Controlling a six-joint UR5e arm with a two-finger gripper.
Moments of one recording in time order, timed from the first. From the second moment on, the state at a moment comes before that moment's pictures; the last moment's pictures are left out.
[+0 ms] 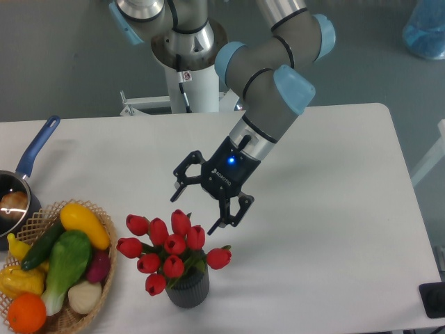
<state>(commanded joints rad) 2.55 -1.87 -1.77 -0.84 0.64 1.06</state>
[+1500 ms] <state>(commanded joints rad) 2.53 -1.95 -1.67 -0.81 0.63 1.00</state>
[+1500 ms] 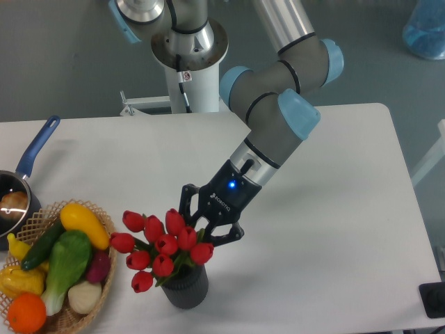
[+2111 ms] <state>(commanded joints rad) 2.55 -1.91 -1.64 -0.81 0.56 0.93</state>
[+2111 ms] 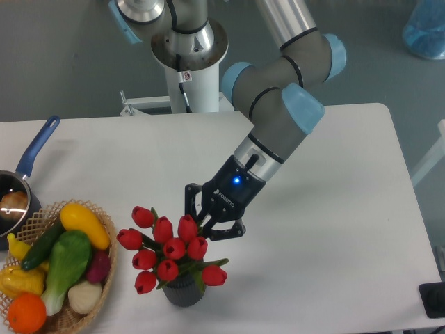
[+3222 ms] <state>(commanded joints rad) 2.65 -1.85 -1.55 -0.81 0.34 0.74</state>
